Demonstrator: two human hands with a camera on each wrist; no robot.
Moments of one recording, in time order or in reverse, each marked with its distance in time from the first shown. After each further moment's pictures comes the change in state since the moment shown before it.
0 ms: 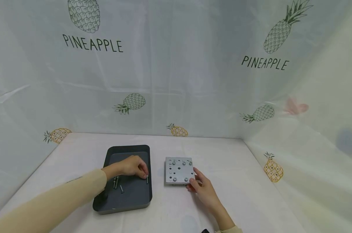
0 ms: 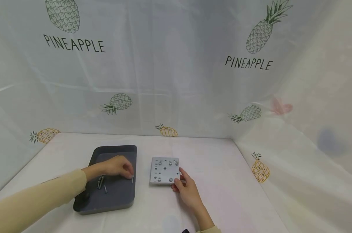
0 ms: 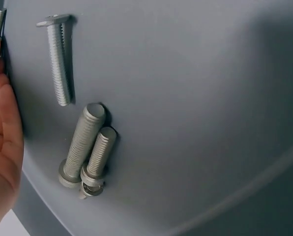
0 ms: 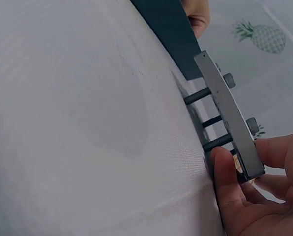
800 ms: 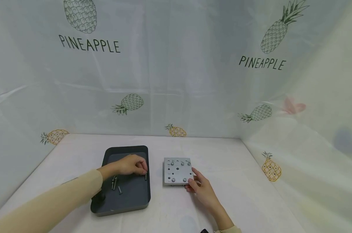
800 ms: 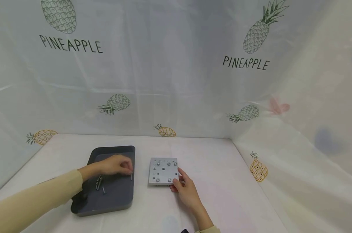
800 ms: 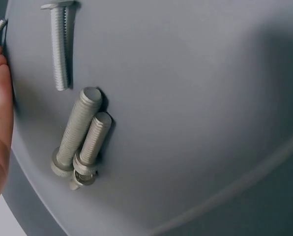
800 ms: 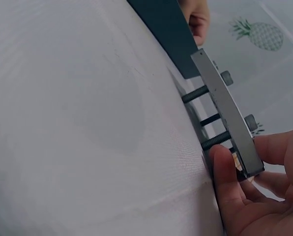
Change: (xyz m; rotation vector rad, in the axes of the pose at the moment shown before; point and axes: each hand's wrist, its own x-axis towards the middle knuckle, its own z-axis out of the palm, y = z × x) left_hand 0.002 -0.005 -0.006 -0.060 0.011 0.027; right_hand 0.002 0.004 -0.003 0.034 -0.013 -0.009
